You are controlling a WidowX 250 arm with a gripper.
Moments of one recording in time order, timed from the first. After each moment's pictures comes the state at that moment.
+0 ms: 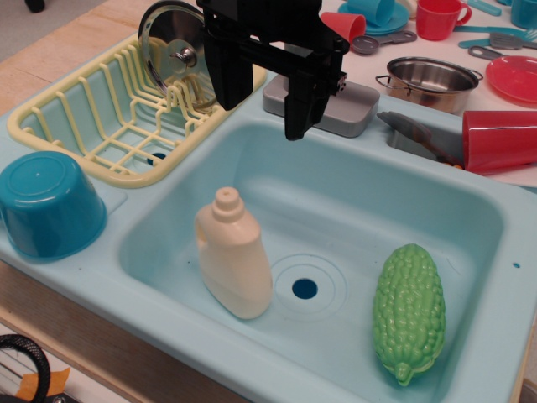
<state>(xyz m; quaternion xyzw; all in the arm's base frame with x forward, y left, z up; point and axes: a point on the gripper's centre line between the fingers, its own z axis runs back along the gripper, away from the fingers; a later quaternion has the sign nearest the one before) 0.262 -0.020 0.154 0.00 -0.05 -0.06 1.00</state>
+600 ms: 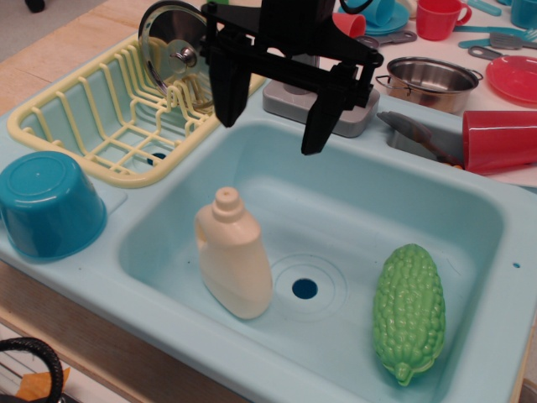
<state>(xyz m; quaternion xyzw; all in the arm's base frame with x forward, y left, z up) 0.243 -0.036 0.159 0.07 -0.01 0.11 0.99</state>
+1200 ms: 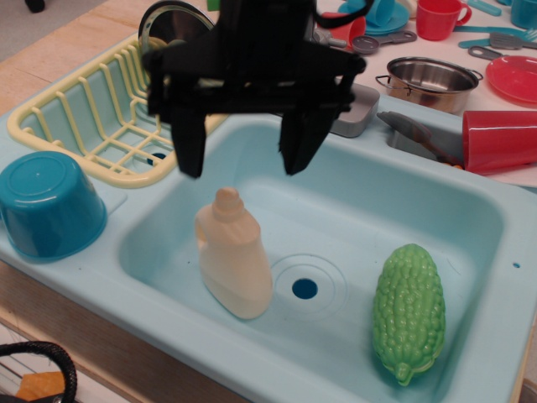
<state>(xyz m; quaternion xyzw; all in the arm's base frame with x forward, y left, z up) 0.196 -0.038 0.166 0.08 -0.08 0.36 0.93</state>
